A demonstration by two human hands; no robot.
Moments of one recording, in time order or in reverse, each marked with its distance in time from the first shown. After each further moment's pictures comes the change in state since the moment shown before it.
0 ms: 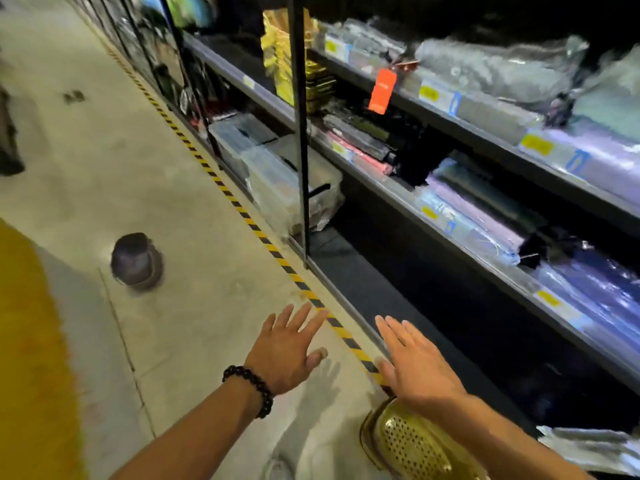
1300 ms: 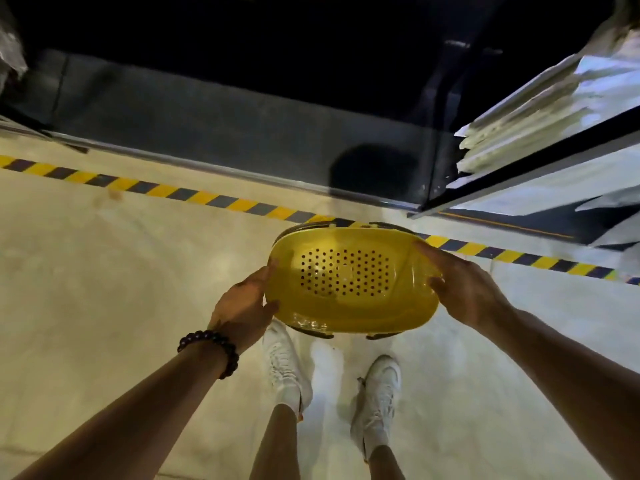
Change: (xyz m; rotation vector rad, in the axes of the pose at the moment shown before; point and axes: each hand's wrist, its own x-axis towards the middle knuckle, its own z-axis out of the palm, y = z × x) left_hand 0.162 0.134 0.436 -0.297 -0.563 0.119; right_hand -0.117 0.315 0.398 0.547 0.013 0.756
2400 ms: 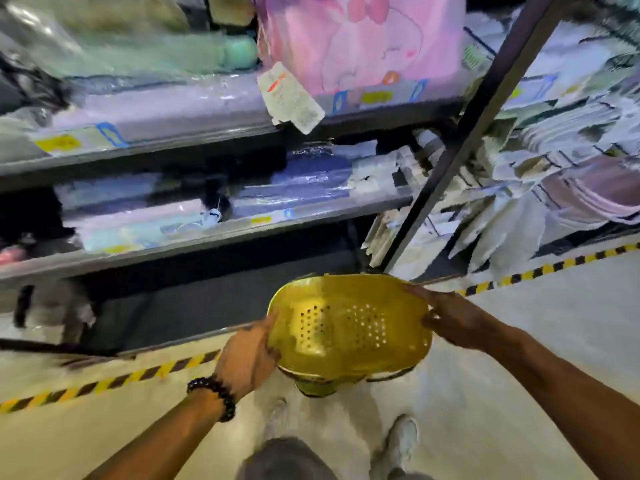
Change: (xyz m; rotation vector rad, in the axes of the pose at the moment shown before) left_hand -0.207 0.242 -0.307 0.417 0.038 0.504; right_hand -0.275 -0.127 -0.289 0.265 0.126 0.131
